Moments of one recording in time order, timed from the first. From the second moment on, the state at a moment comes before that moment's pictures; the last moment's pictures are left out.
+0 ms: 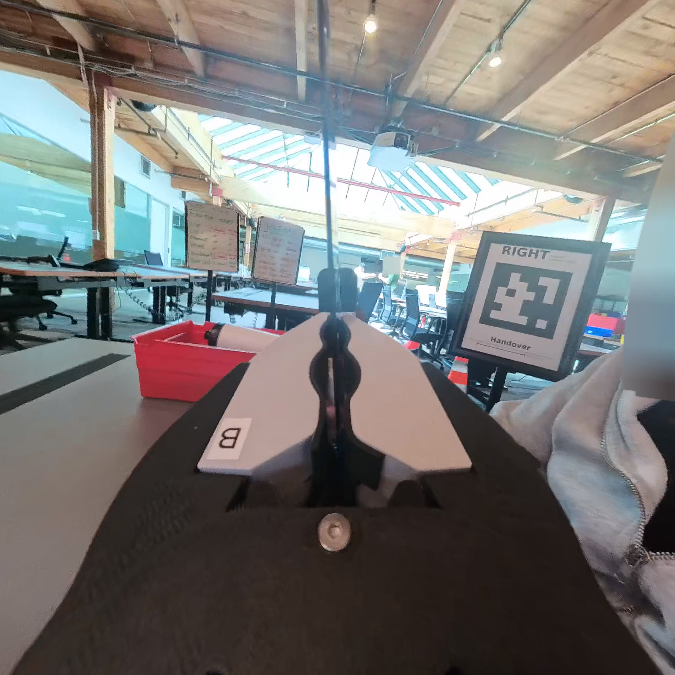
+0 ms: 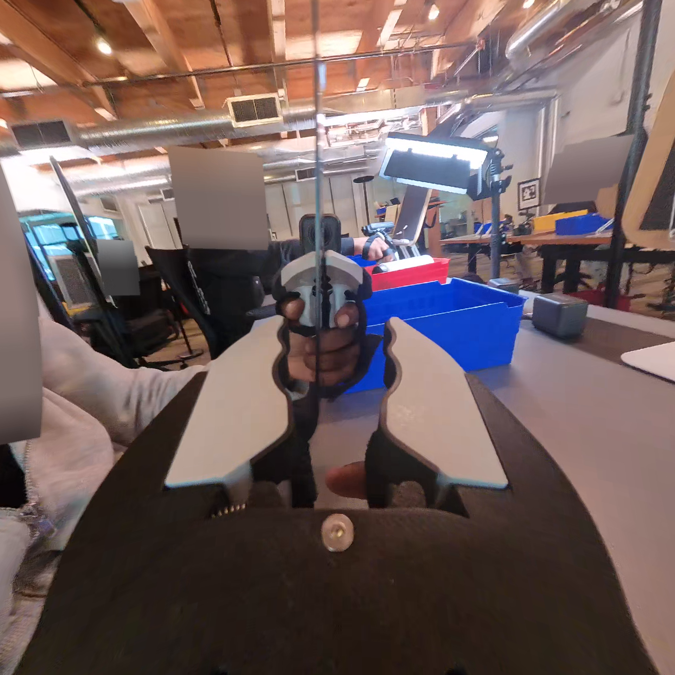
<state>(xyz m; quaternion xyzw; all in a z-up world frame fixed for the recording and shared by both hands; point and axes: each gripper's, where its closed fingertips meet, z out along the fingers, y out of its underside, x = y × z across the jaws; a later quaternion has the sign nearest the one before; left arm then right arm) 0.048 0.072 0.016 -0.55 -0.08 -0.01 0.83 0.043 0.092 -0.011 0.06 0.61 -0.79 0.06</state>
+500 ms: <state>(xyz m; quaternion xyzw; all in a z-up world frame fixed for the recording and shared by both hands) 0.039 0.081 0.000 -0.59 -0.10 0.03 0.80 0.039 0.094 -0.013 0.05 0.60 -0.80 0.04</state>
